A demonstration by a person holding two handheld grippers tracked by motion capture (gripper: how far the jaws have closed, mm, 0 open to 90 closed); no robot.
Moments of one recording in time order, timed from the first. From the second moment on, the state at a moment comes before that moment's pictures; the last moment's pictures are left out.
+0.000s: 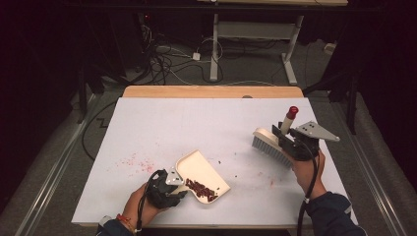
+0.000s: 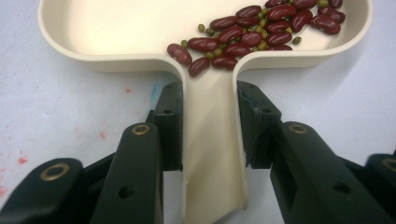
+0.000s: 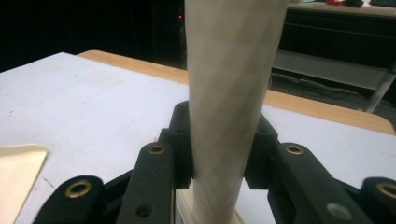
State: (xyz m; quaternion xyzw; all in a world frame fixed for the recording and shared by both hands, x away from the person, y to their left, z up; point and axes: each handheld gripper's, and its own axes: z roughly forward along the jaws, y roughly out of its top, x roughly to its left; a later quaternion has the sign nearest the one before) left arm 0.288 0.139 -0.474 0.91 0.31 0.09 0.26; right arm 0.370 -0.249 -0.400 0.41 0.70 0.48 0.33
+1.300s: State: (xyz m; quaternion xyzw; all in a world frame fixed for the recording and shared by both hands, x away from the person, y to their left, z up) left arm 0.296 0.127 -0.475 0.91 0.31 0.09 0.27; right arm 0.310 -0.120 -0.423 0.31 0.74 0.53 0.28
